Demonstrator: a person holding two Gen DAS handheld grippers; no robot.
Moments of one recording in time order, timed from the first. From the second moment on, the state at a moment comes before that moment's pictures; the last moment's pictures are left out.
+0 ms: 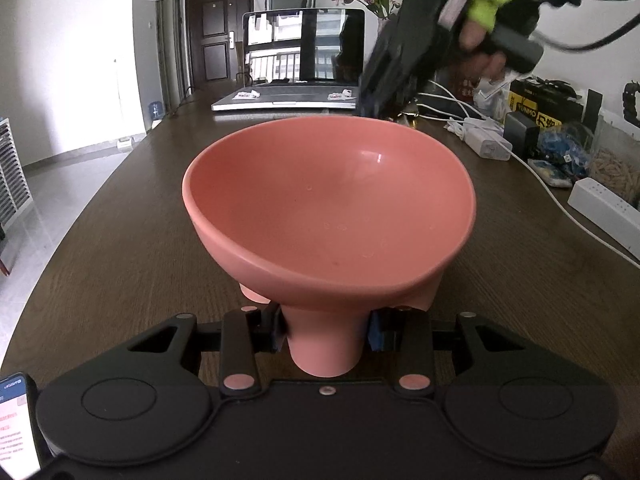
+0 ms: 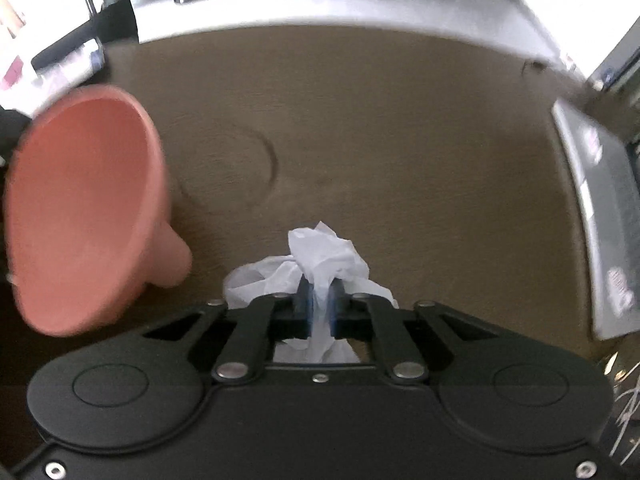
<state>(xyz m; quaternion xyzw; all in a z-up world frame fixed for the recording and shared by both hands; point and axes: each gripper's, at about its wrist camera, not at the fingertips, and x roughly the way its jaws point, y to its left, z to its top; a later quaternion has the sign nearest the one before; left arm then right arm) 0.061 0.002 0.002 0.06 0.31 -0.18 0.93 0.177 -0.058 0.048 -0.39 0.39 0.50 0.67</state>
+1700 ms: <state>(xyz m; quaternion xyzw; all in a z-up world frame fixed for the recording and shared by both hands) 0.062 -0.011 0.000 0.06 0.31 -0.17 0.93 0.027 0.025 0.043 -0.49 0.26 0.59 0.58</state>
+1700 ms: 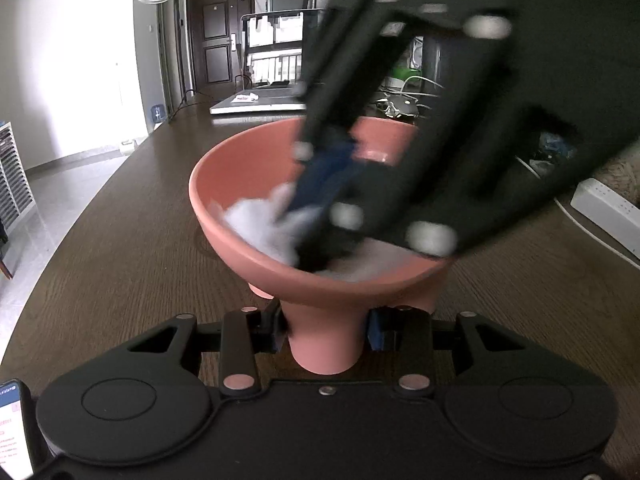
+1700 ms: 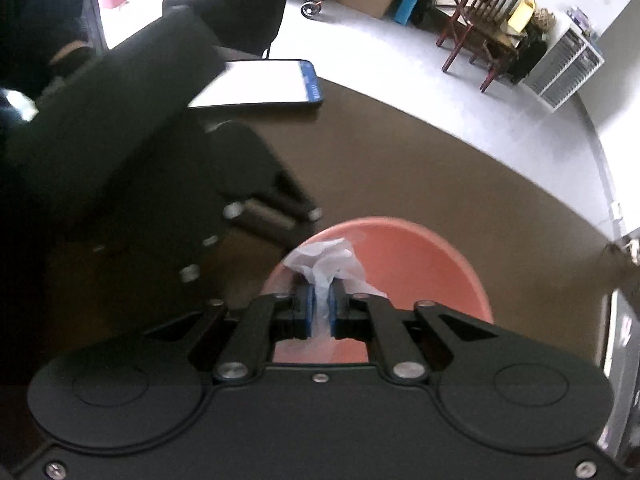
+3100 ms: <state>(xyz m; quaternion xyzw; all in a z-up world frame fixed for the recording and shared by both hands) 0.069 -0.008 -0.002 0.06 0.31 -0.18 0.93 0.083 0.052 0.061 -0.59 0.21 0.57 0.53</state>
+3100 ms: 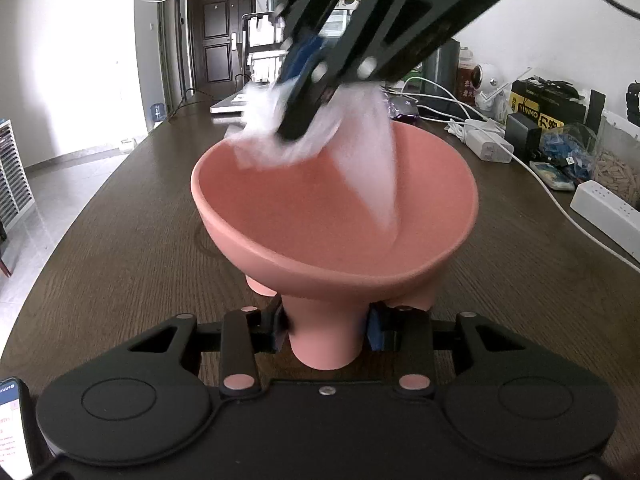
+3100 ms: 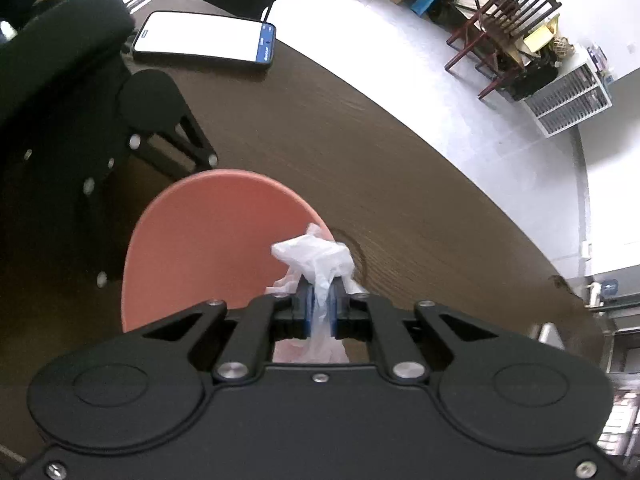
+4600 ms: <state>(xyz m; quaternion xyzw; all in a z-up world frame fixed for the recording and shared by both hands) 0.063 -0.009 -0.001 0.05 0.31 -0.18 0.93 0.109 0.007 0.025 -0.56 0.33 0.52 0.56</state>
